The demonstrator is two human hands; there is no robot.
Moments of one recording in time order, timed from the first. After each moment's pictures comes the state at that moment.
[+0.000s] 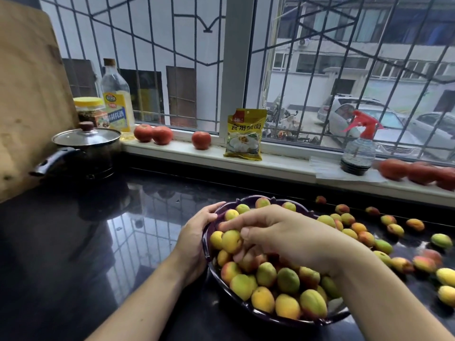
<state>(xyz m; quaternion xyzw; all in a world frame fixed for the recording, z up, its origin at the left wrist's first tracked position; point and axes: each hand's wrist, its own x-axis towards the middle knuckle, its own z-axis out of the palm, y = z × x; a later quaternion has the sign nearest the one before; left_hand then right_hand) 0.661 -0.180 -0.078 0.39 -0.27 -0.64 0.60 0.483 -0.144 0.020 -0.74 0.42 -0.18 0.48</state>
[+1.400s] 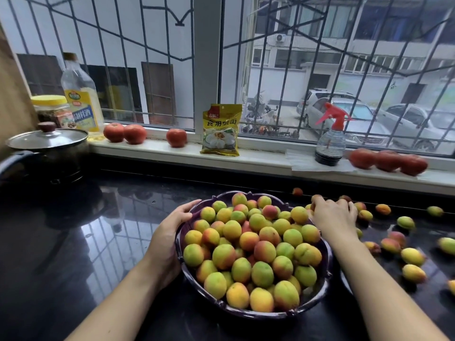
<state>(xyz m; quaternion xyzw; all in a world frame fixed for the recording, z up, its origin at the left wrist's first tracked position) 0.663 -0.182 -0.083 0.37 -0.29 -0.65 0.60 0.340 -0.240 -0.067 -0.59 0.80 -0.07 -0.08</state>
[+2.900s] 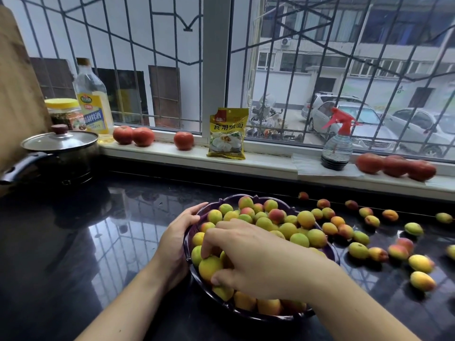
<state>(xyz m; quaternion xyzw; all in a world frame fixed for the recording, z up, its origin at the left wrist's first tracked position) 0.660 -0.172 -0.072 0.38 -0.29 -0.65 0.59 0.498 -0.121 0.021 -0.92 0.37 -0.04 0.11</state>
